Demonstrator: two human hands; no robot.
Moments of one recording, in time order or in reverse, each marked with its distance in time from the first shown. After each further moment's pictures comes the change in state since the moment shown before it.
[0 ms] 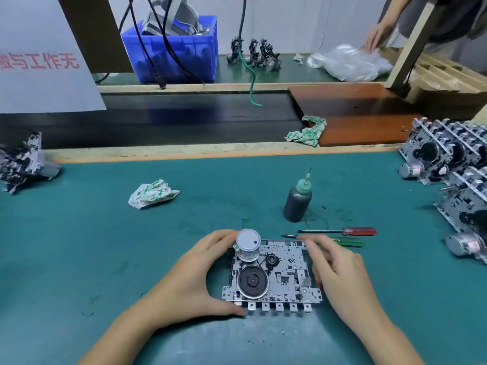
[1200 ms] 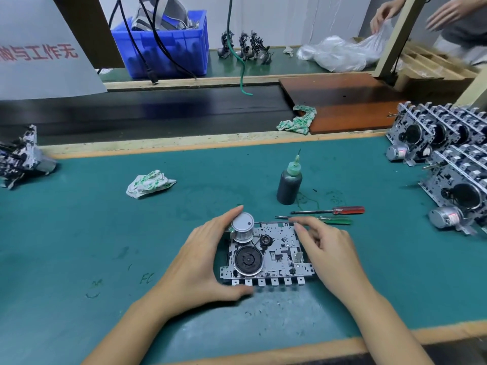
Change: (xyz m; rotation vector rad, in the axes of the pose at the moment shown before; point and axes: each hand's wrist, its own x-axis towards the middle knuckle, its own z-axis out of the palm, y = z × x) left_hand -0.005 0.018 0.013 0.126 0.098 -0.009; right_hand -0.002 0.001 0.003 -0.114 0.022 -0.005
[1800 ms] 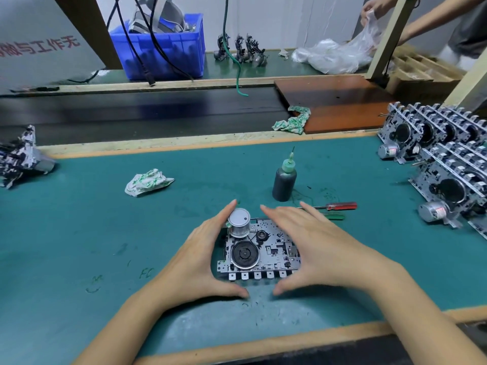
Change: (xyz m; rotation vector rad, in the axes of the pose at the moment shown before) left_hand -0.004 -0.009 0.002 -0.103 -0.060 0.001; right_hand 0.009 -0.027 -0.030 -0.501 -0.532 -0.473
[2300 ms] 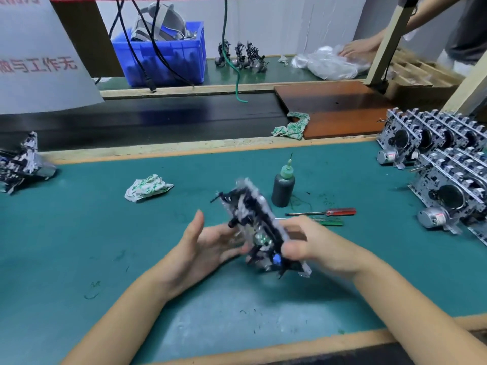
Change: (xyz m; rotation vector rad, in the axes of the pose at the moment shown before) left_hand 0.024 0.019 -0.007 -1.090 -0.177 -0.237; right_hand 0.005 -0.013 -0.018 1.284 -0.110 -0.052
